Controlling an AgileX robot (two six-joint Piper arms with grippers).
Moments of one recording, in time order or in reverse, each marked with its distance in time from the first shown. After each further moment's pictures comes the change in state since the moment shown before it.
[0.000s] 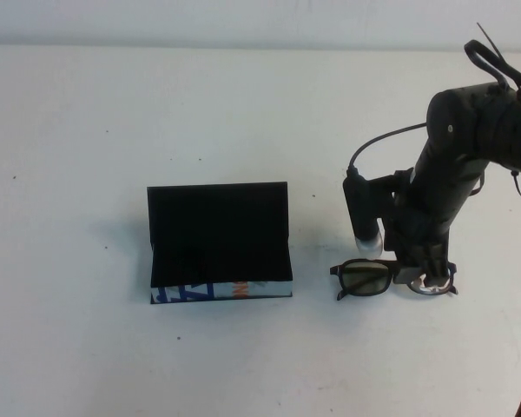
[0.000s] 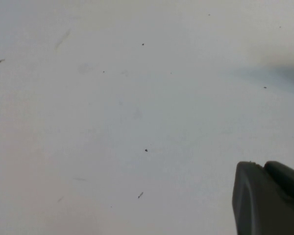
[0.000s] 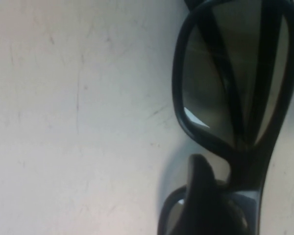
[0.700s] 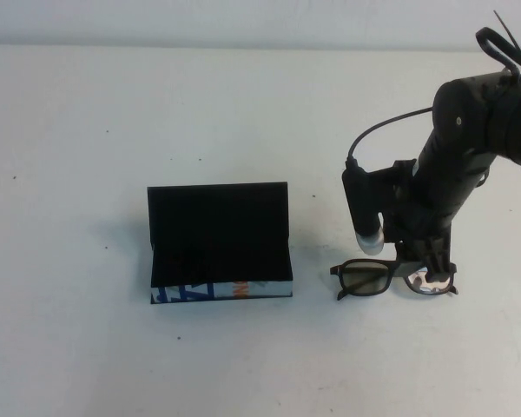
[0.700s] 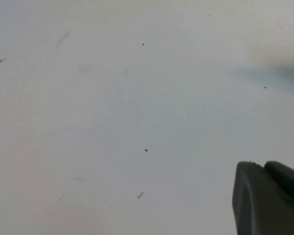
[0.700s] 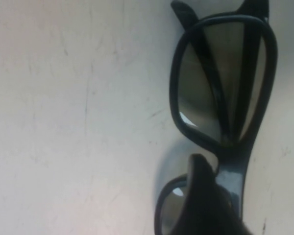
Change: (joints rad) right arm 0.018 -0.063 0.017 0.004 -0.006 0.000; left arm 0.000 0.000 0.000 0.000 0.000 0.000
